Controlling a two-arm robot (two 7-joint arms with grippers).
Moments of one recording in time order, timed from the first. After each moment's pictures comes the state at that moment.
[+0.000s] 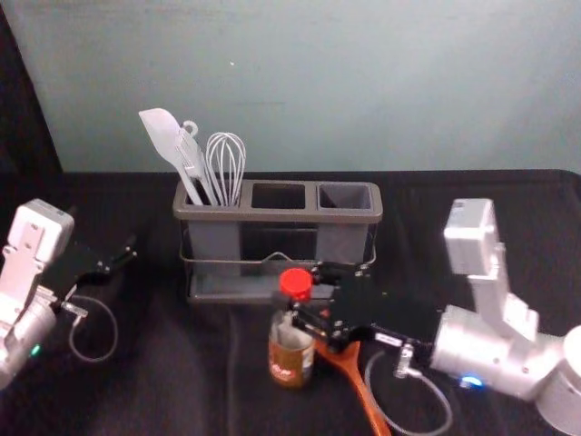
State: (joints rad) left arm -0.20 0.60 0.45 -1.41 -0.25 -0.12 0.03; right arm 0.20 0.59 -0.52 -1.71 0.50 -0.04 0.61
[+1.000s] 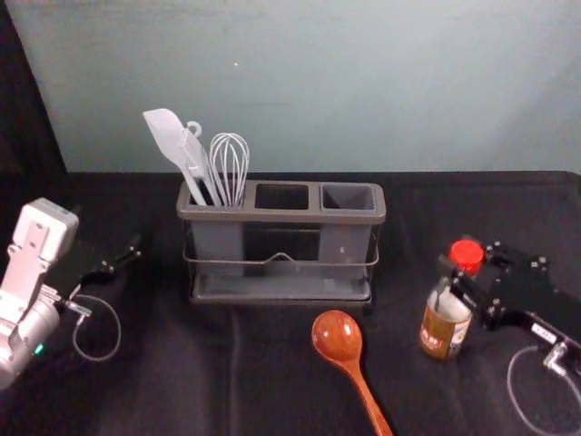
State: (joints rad) left arm -0.20 0.60 0.45 -1.41 -0.25 -0.12 0.03; right arm -0.19 0.74 -0.14 -1.90 0.53 -0.07 0.36
